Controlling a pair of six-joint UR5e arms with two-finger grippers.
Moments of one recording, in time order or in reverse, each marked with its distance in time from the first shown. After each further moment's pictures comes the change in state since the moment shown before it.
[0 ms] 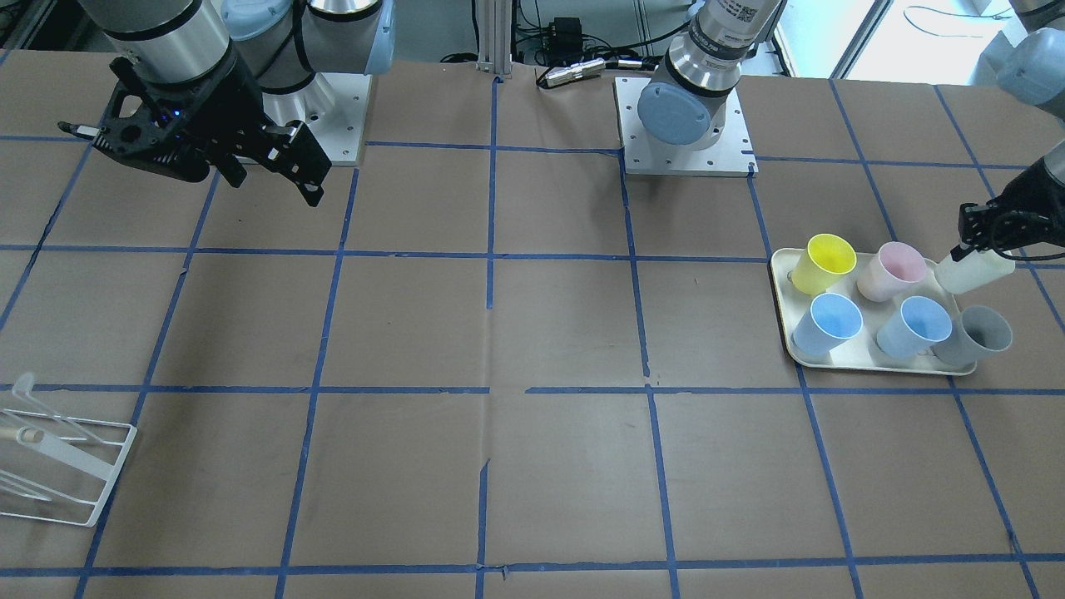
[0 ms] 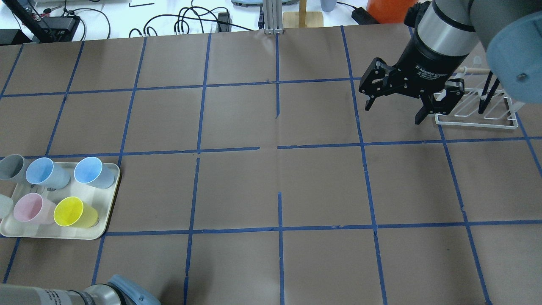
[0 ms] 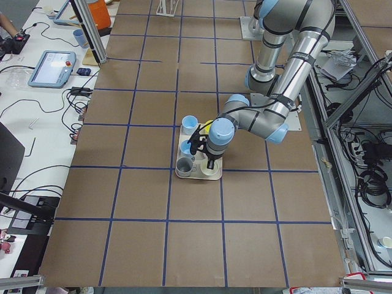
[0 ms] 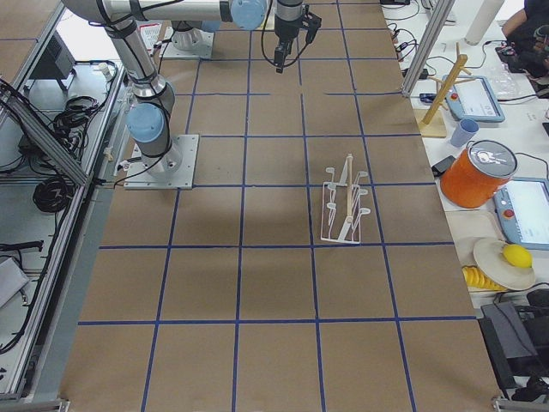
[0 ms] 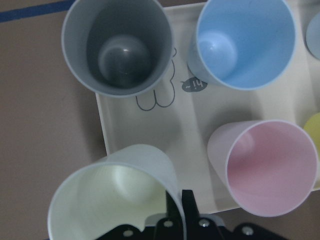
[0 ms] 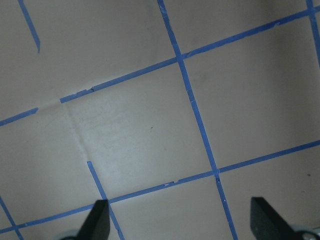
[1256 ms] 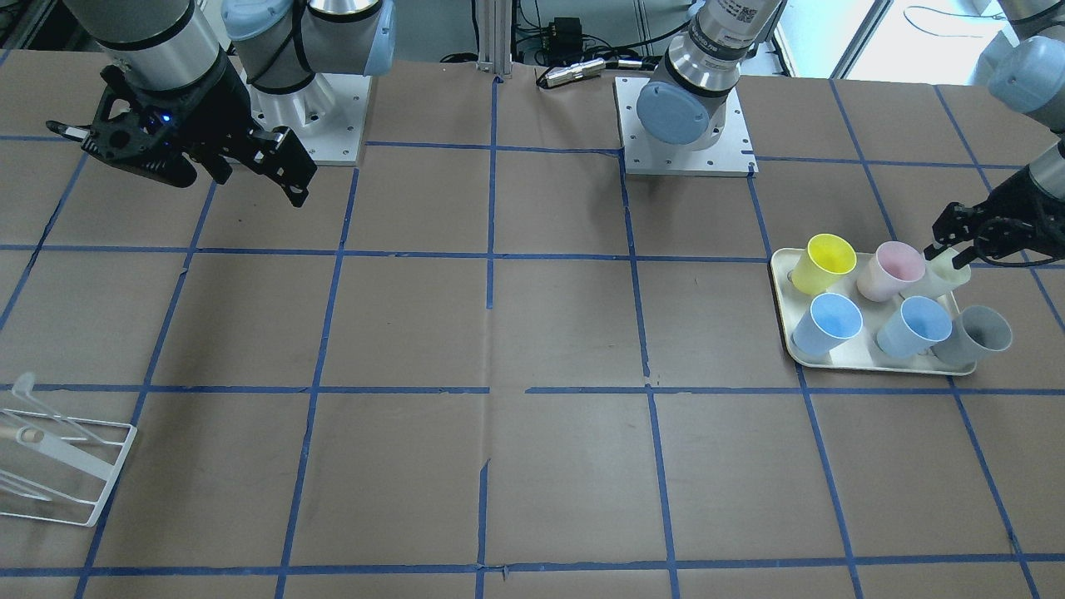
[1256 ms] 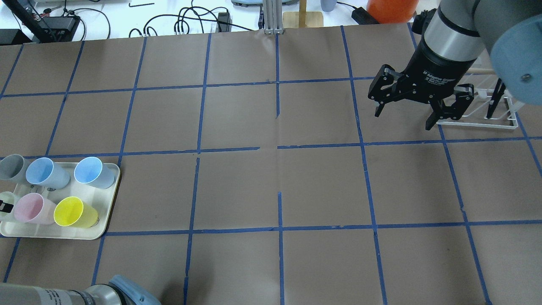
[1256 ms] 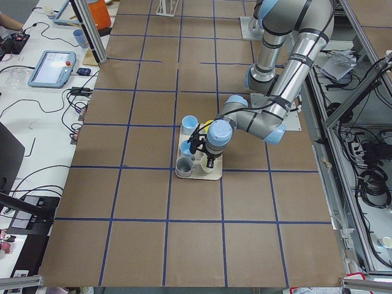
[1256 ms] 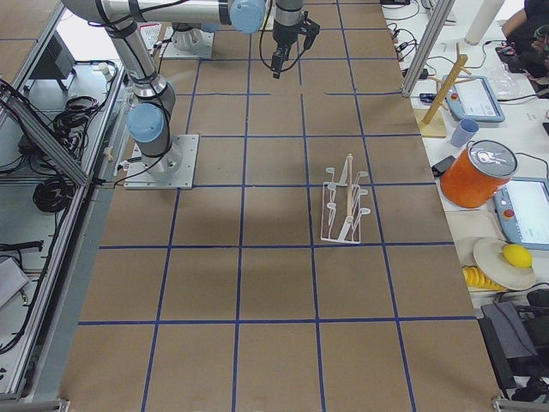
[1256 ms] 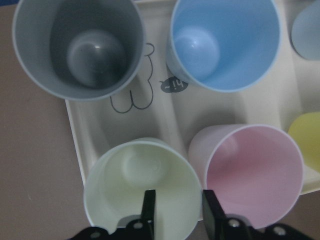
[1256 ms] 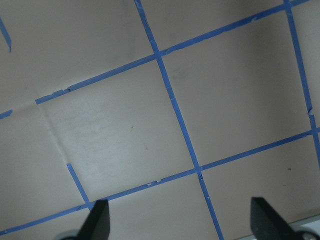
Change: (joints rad) left arm -0.009 -0.010 -0.015 -0.014 -0.004 -0.006; right arm -0.018 -0.001 0.009 0.013 -0.050 0.003
